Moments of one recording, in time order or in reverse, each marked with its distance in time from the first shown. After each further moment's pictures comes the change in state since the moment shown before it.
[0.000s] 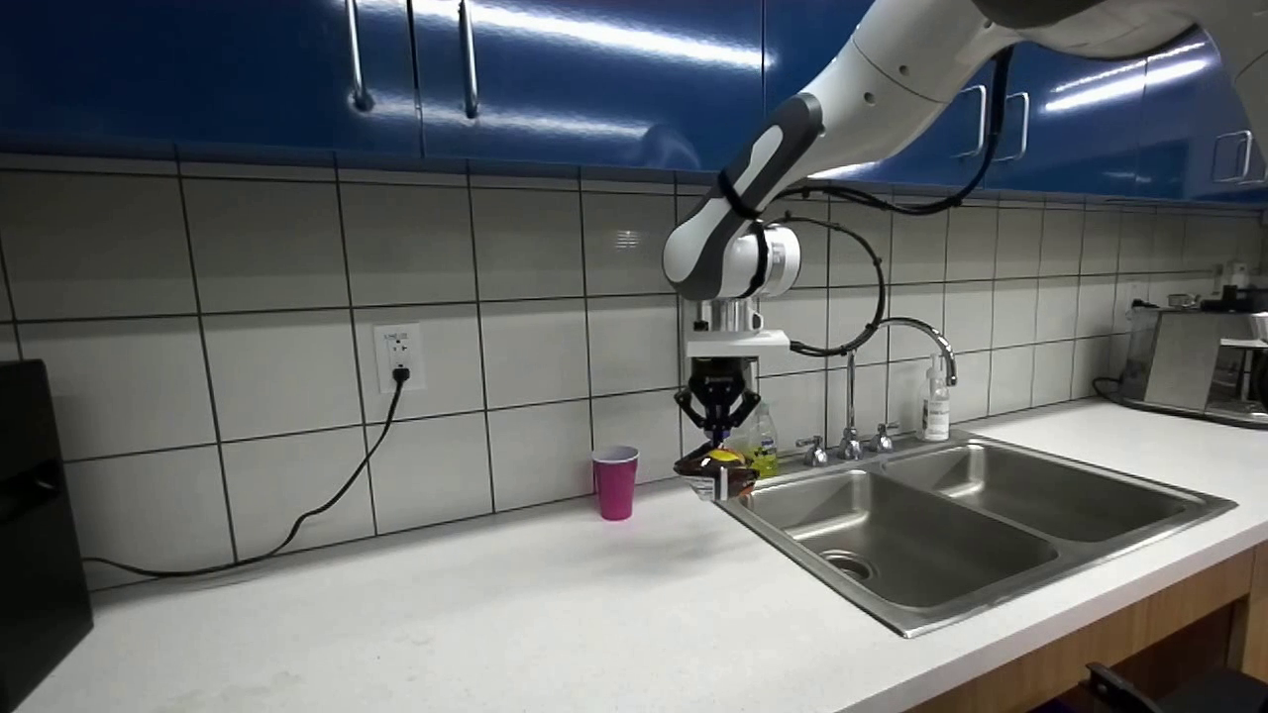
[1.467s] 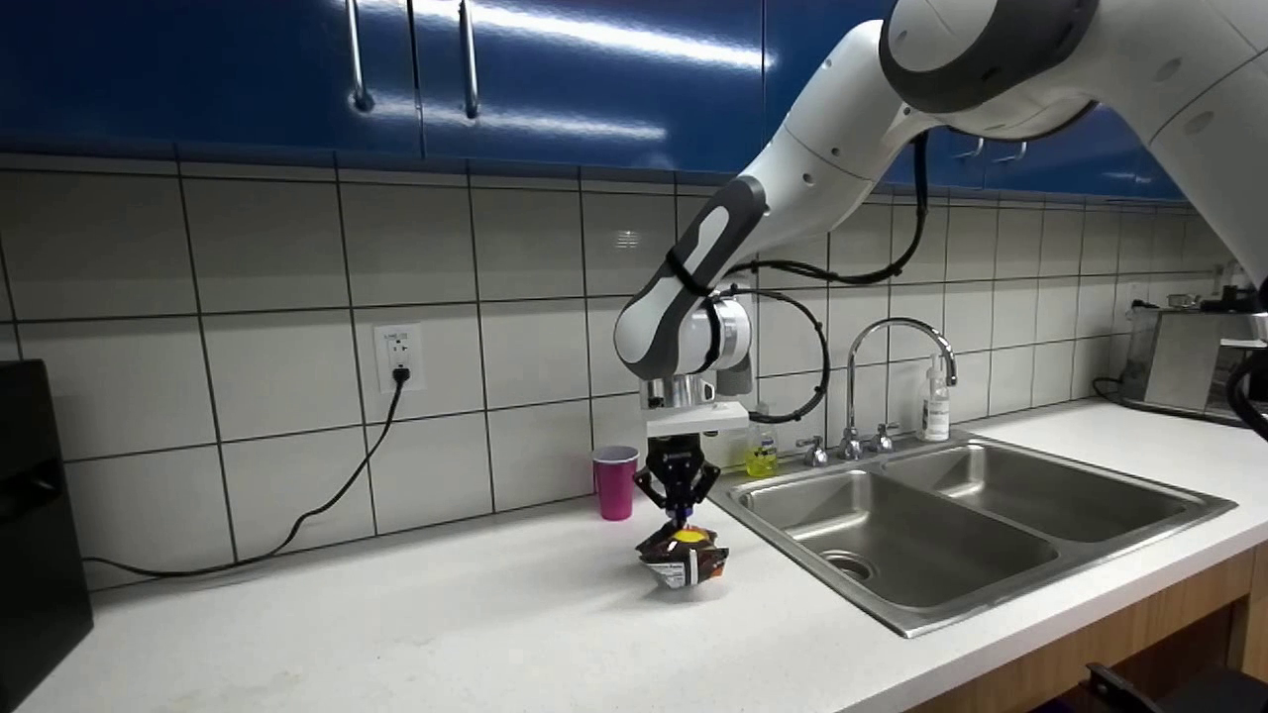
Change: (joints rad) arm 0.057 0.215 0.076 0.076 -0.034 0.024 -0.013
